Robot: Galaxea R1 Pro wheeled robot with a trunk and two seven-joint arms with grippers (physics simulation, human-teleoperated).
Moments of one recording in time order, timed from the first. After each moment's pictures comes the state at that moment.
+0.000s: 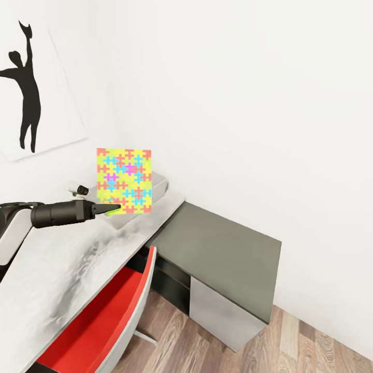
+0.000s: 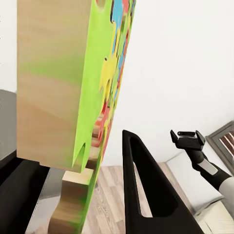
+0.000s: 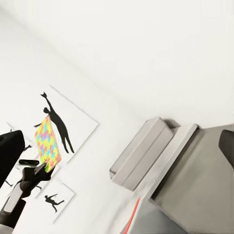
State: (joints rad) left arm -0.82 0.55 -0.12 -1.39 0.85 1.04 -1.02; right arm 0.07 -0.43 -0.81 -1.10 -0.91 0.57 1.55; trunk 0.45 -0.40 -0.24
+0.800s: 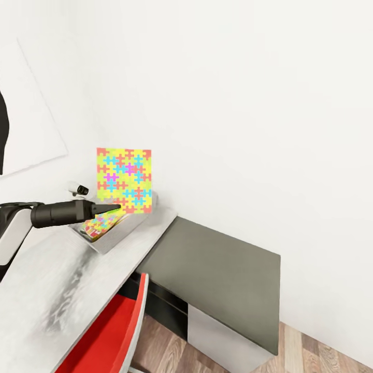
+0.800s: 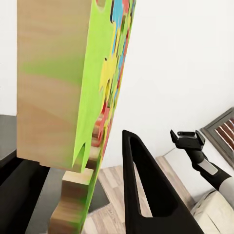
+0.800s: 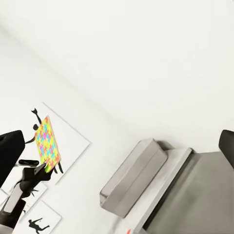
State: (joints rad) left arm -0.82 0.55 -0.12 -1.39 0.85 1.04 -1.02; right arm 0.07 -0.43 -0.81 -1.10 -0.91 0.57 1.55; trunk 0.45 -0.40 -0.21
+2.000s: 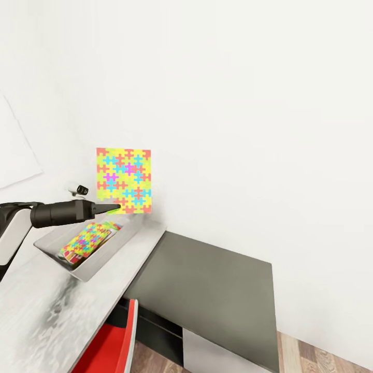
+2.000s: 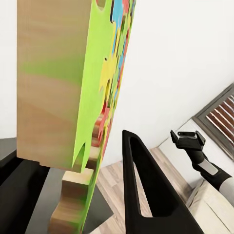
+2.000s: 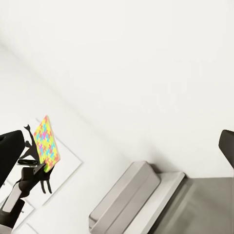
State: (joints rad) left arm -0.82 0.55 -0.12 -1.39 0.85 1.04 -1.02; right arm 0.07 -0.43 -0.81 -1.10 -0.91 0.57 1.55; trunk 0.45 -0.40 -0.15
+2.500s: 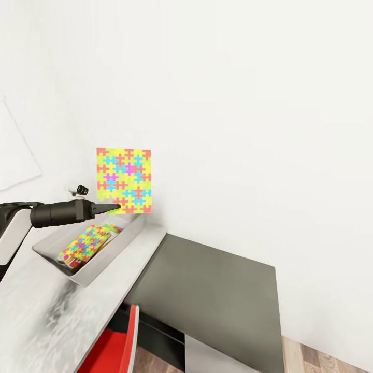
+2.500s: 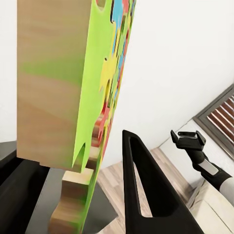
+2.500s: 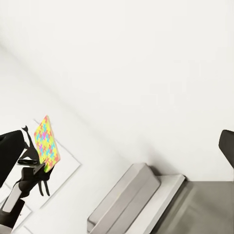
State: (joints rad) left arm -0.82 0.55 -0.12 -1.39 0.85 1.04 -1.02; right arm 0.07 -0.43 -0.81 -1.10 -0.91 0.57 1.55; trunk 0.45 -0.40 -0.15
